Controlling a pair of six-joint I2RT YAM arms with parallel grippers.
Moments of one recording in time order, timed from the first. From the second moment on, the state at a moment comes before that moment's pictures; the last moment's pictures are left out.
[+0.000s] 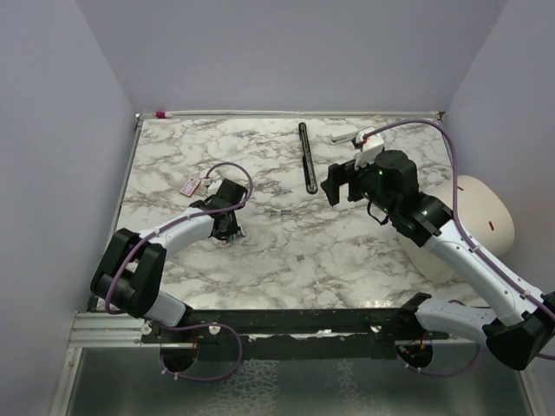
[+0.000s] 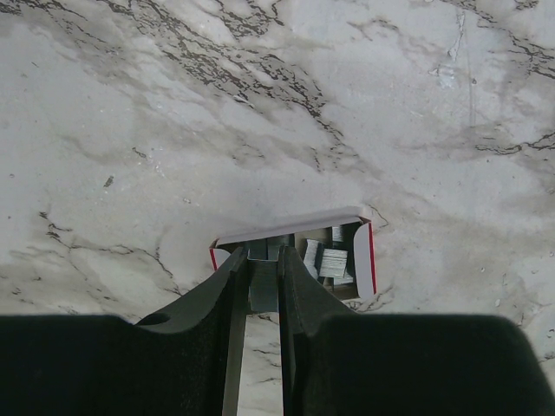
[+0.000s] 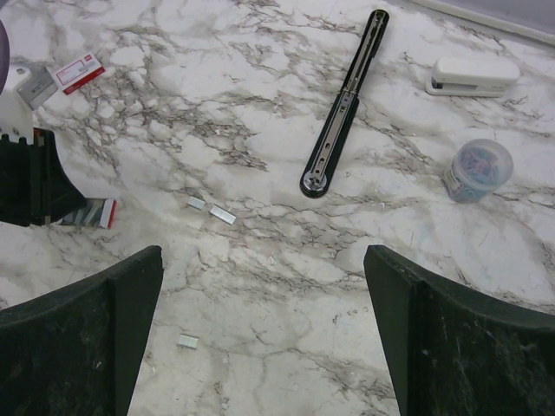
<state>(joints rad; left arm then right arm) -0.48 1.47 0.79 -0.44 -0.30 -0.67 0.63 1.09 1.09 -0.36 0.12 0.10</state>
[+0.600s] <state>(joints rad) -0.48 1.48 0.79 -0.44 -0.31 -0.67 0.63 1.08 1.09 -0.36 0.12 0.10</state>
